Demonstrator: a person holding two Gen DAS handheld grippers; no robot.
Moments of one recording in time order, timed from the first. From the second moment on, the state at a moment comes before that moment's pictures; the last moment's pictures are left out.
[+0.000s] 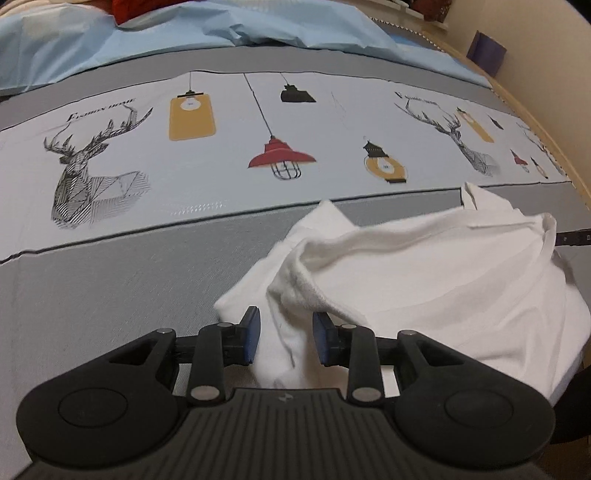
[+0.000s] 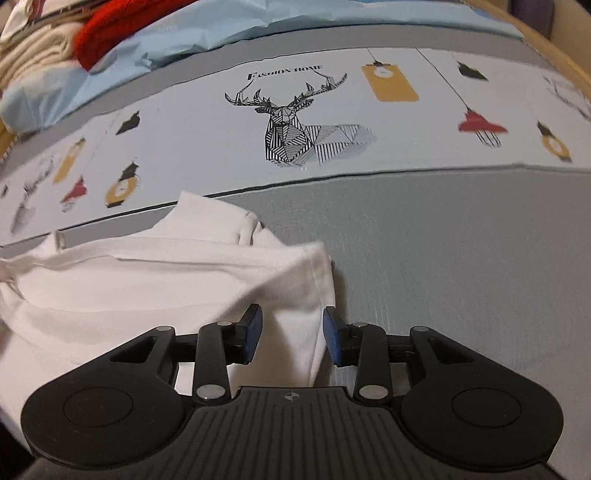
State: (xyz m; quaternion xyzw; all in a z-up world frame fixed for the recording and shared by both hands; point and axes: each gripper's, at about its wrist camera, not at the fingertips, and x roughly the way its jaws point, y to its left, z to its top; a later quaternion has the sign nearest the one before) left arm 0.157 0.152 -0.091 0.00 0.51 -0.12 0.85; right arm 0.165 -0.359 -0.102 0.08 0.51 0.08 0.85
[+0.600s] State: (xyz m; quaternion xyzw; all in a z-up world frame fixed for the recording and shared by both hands) left arm 0.185 0.173 -0.076 -0.04 0.45 -0.10 0.88; right arm 0.194 -0.364 -0.076 0.16 0.42 0.03 0.89
